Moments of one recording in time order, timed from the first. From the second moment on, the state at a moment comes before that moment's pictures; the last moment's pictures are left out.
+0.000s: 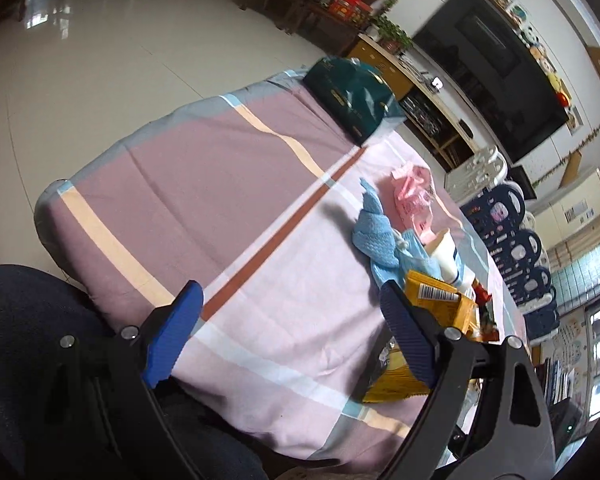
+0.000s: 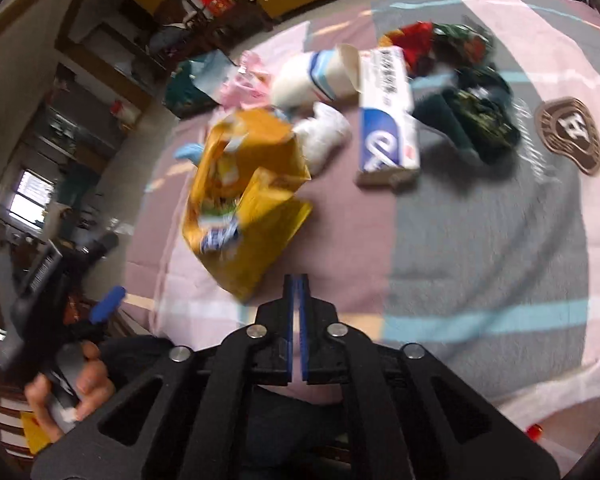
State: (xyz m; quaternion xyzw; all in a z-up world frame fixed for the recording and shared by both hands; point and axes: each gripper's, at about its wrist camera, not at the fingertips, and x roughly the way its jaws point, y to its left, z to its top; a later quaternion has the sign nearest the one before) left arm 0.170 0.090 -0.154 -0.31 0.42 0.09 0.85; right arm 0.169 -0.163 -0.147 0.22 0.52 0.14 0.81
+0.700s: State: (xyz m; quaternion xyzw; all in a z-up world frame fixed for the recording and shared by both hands) left arm 0.171 0.075 -0.154 -0.29 0.42 0.07 0.86; right arm 0.203 -0.136 -0.134 0.13 0.49 0.04 0.86
